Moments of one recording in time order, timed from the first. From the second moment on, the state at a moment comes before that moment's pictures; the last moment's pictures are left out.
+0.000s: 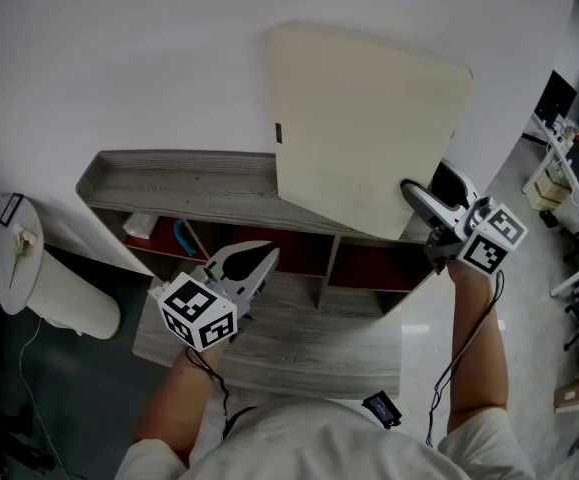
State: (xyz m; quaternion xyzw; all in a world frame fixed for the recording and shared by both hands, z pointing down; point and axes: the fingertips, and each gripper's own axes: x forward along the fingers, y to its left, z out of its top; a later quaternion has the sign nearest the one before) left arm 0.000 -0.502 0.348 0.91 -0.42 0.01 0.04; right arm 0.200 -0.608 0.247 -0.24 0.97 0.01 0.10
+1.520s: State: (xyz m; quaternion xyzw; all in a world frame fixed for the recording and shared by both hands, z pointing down) left arm -0.103 -0.325 0.368 0.94 -0.33 0.01 0.02; right arm 0.100 -0.330 0.340 -0.42 0.91 0.03 0.03
